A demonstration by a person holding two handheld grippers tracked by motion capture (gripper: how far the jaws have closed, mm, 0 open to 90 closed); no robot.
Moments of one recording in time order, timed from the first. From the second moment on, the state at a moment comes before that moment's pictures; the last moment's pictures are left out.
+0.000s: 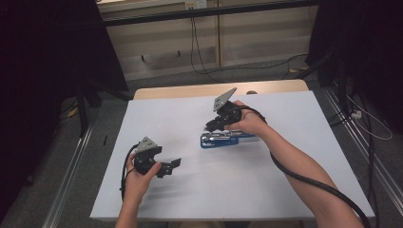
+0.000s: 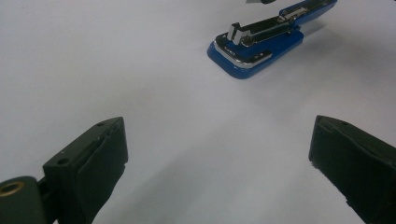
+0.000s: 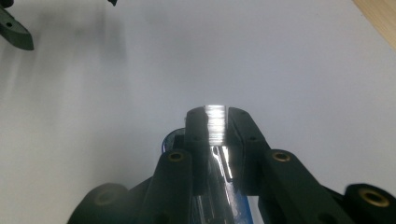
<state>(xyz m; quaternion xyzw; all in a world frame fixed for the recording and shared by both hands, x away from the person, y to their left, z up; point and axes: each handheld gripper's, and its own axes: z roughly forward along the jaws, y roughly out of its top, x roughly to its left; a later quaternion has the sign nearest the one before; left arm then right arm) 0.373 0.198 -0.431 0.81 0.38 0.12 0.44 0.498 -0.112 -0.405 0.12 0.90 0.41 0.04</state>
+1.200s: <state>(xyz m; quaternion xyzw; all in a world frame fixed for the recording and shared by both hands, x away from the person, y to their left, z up) 0.374 0.200 -0.431 0.80 0.38 0.11 0.45 0.494 -0.109 -0.421 0.09 0.91 0.40 0.03</state>
